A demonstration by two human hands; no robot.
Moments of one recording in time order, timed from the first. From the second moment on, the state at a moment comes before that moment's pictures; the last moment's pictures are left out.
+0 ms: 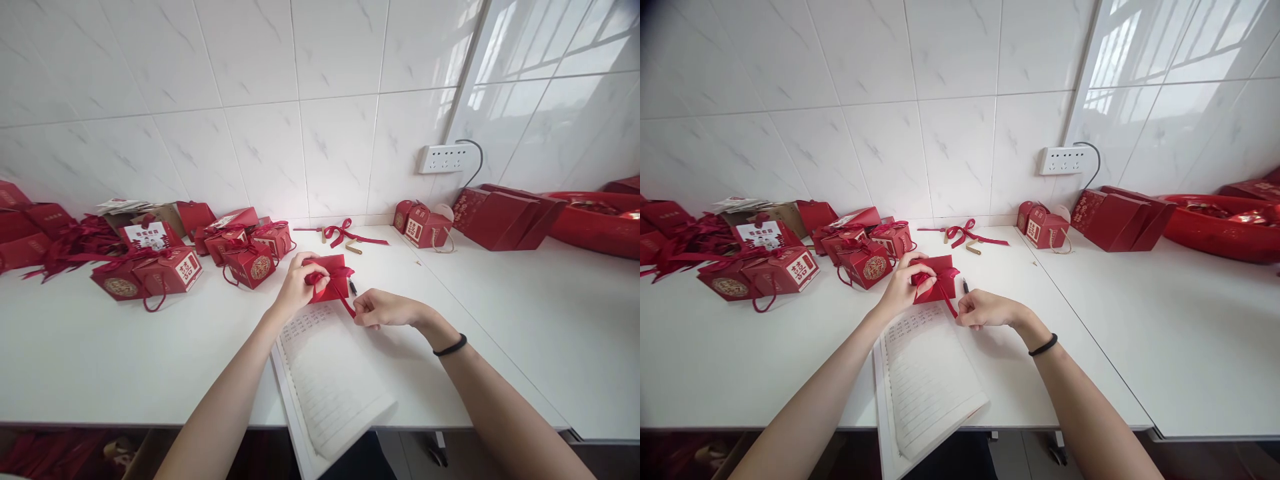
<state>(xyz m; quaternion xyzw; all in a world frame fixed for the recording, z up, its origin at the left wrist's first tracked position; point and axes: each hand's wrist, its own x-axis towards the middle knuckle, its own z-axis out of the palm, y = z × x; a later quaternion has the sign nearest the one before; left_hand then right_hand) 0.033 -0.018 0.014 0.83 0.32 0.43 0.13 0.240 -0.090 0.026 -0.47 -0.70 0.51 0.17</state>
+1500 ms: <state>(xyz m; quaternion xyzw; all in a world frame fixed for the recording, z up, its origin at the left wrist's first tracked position) 0.034 -0.023 0.021 0.80 0.34 0.45 0.20 0.191 -0.100 -0.003 -0.36 -0.75 -0.13 0.53</state>
